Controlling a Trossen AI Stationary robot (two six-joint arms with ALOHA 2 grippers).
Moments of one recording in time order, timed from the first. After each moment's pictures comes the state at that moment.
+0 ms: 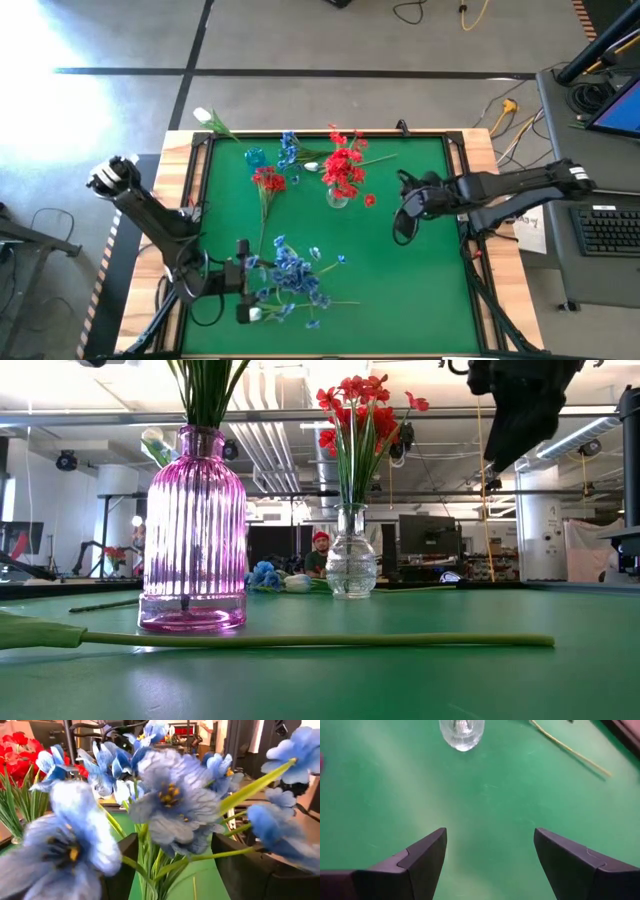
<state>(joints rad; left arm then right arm) -0.87 1.32 0.63 0.59 -0.96 -0.12 0.13 1.12 1.00 -1.00 0.35 0.64</state>
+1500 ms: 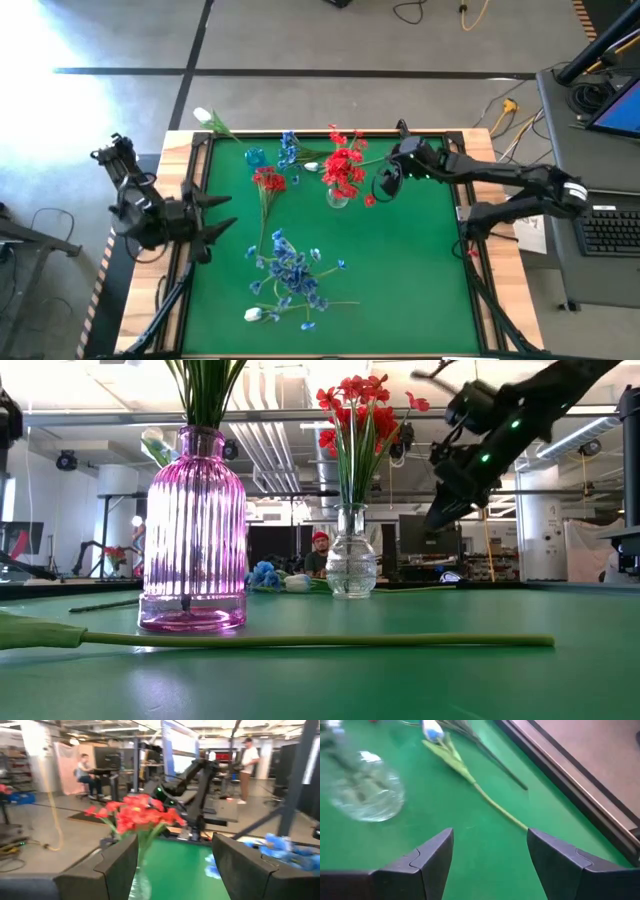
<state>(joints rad) -0.93 0.63 0.63 0.16 -1.25 0.08 -0.53 1.20 0.66 -0.18 0.07 -0.03</state>
